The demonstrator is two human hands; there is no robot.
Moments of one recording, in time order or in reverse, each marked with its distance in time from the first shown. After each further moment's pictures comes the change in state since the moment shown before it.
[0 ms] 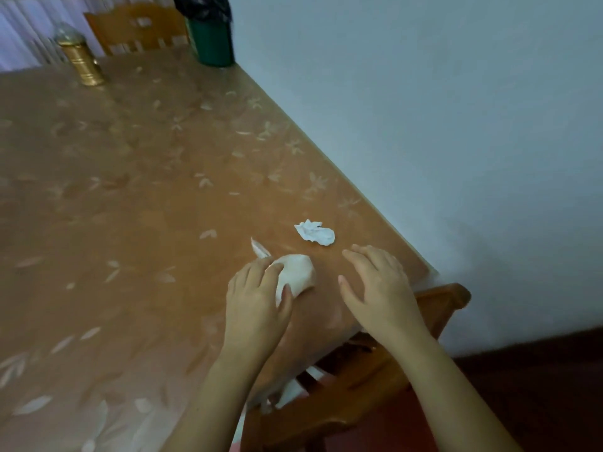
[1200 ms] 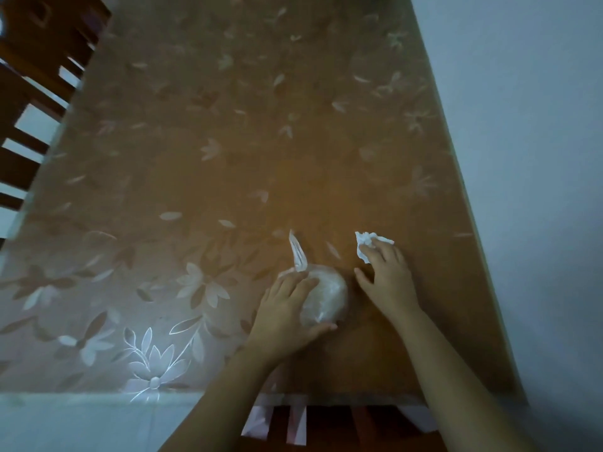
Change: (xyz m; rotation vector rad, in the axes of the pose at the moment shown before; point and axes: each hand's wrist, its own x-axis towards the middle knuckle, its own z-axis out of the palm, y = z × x) left_hand 0.027 -0.027 0.116 -0.099 -0.208 -0.454; right_hand 0.126 0.109 0.189 0.214 -0.389 -0.288
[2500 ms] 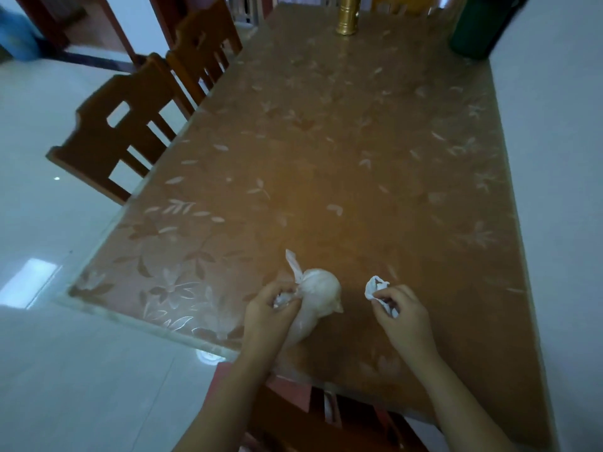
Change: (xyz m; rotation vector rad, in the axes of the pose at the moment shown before) left_hand -0.092 -0.018 -0.079 -0.701 0.546 -0.569; right_hand -0.045 -0.100 -0.017 0.424 -0.055 -0.007
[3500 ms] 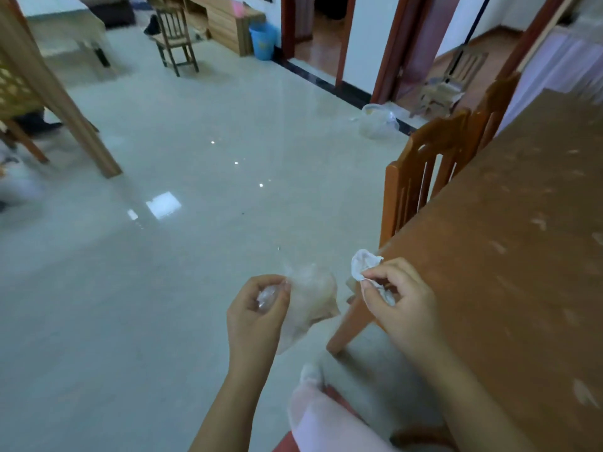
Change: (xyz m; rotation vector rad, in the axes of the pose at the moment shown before) left_hand -0.044 -0.131 -0.476 -0.351 0.757 0.034; right_hand -0.110 -0.404 0.354 0.181 -0.389 -0.631
